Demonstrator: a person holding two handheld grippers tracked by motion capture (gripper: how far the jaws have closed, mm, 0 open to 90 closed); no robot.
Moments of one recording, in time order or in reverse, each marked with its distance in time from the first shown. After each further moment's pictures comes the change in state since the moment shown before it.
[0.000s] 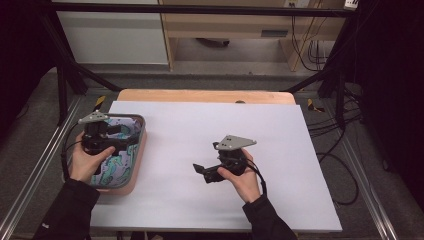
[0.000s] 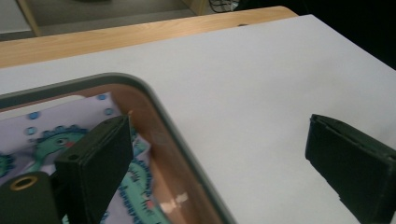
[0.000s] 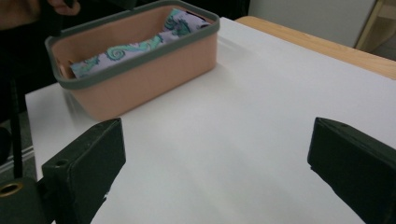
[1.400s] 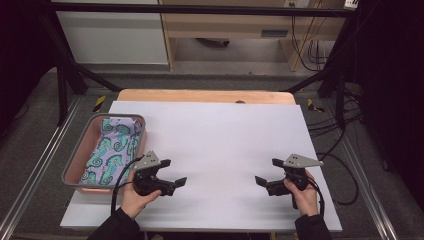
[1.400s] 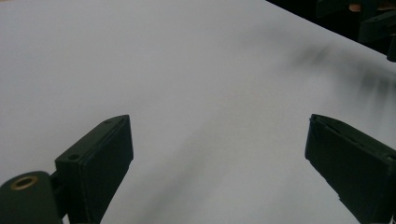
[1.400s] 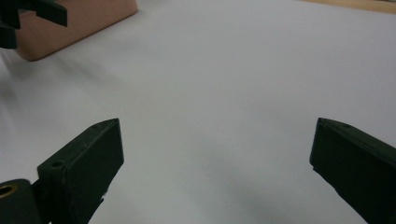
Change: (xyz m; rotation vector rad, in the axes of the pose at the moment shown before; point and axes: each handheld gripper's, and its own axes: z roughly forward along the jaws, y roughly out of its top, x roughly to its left) left arm -0.109 -0.081 0.070 0.004 -0.203 0.140; right arm -0.089 -0.112 -0.105 0.021 -0.120 0.118
